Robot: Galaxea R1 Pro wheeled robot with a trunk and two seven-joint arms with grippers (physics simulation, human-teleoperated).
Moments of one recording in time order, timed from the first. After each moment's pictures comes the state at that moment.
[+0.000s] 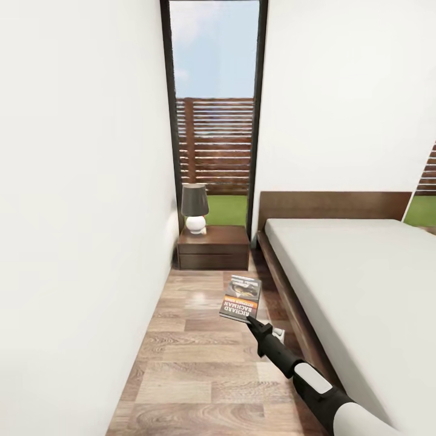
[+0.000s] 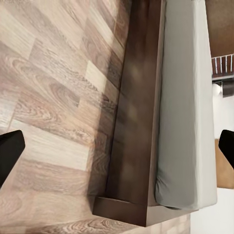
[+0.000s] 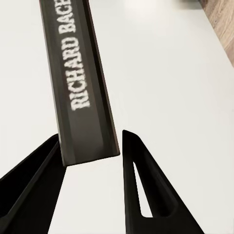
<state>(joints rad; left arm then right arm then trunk) -0.30 0.27 0.36 -0.02 0.35 0.14 -1.14 -0.60 -0.05 0.46 -0.38 -1.65 0.35 0.63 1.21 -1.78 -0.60</state>
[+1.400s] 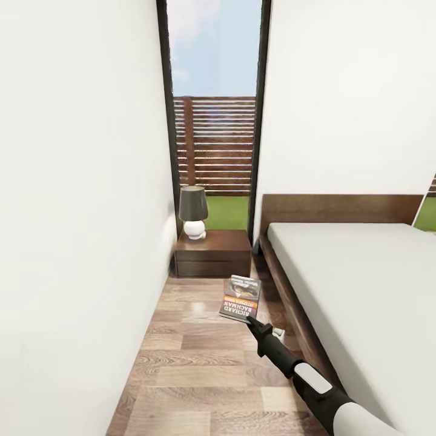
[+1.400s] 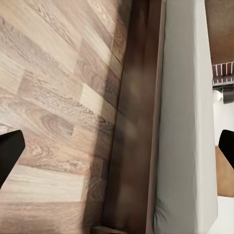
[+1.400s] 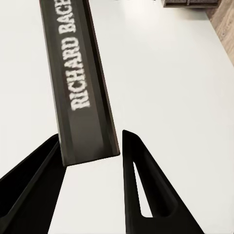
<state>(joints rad) -0.30 0.27 0.36 -0.02 0.35 0.14 -1.14 -0.60 -0.05 0.46 -0.38 -1.65 0.36 0.63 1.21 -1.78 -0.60</state>
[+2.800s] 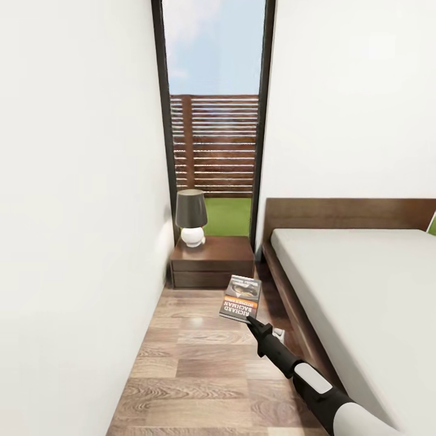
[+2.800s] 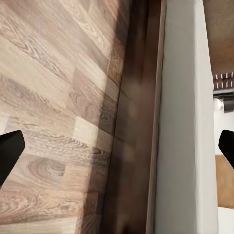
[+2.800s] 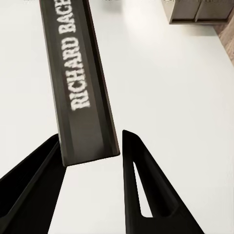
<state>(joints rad) -0.30 0.27 0.36 -0.02 0.35 0.14 -1.14 -0.60 -0.05 0.46 -0.38 -1.65 0.35 0.64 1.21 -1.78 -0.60</state>
